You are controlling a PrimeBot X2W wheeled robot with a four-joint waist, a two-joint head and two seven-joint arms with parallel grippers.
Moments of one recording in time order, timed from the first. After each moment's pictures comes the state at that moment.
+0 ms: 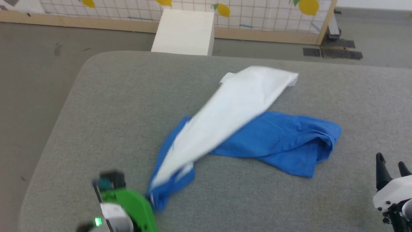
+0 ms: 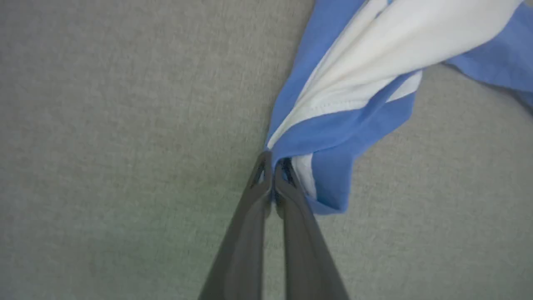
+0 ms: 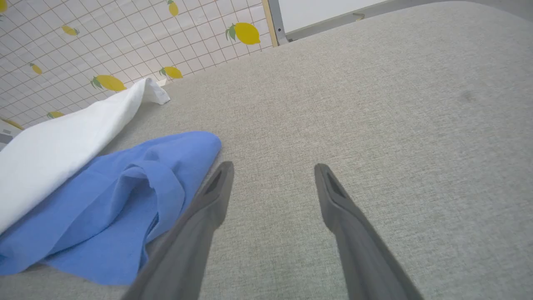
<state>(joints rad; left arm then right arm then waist) -0.19 0.49 -0.69 0.10 -0.98 0.43 0.23 -0.10 -0.05 -0.45 0.22 0.24 0.13 0.20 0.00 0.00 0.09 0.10</state>
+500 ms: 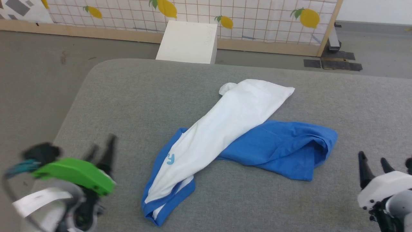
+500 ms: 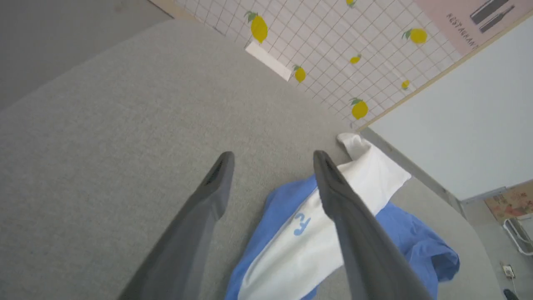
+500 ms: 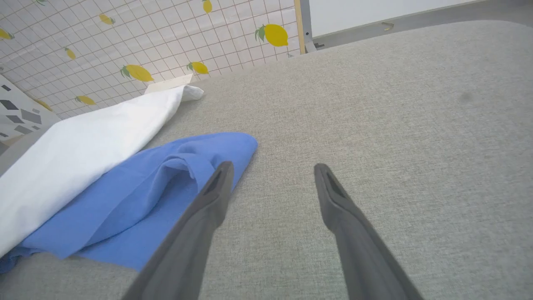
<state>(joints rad) -0.13 0.52 -0.36 -0.08 -1.19 0.33 0.05 -0.10 -0.05 -0.36 0.23 0.23 0.13 0.20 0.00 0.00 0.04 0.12</state>
